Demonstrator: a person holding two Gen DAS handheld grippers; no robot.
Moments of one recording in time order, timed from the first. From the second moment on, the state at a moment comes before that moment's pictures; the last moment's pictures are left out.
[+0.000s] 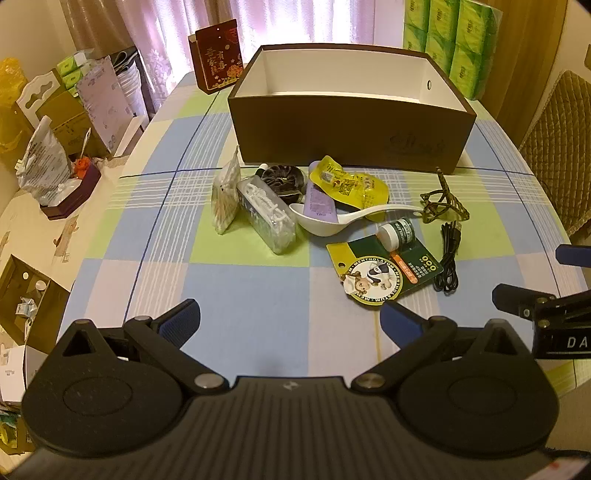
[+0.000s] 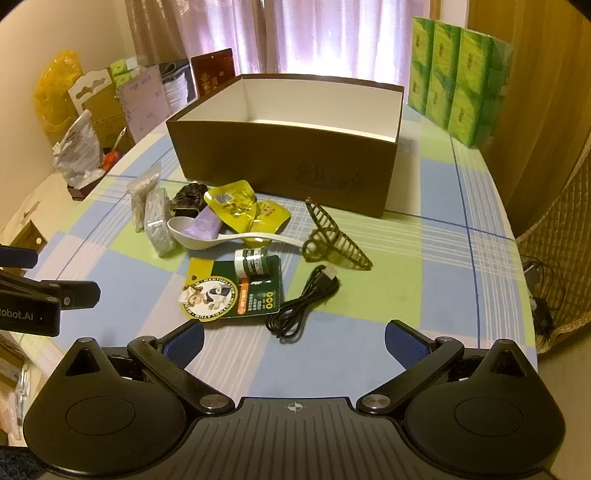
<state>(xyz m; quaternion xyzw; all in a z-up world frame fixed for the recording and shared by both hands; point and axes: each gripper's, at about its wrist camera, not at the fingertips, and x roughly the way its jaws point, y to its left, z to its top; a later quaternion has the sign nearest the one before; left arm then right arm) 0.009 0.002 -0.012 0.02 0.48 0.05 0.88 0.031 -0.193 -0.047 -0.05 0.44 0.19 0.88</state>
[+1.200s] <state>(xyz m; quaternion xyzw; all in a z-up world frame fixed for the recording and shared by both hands) 0.012 0.011 -0.019 0.01 0.48 0.05 0.87 0.039 -0.193 -0.044 -0.03 0.42 0.18 0.89</state>
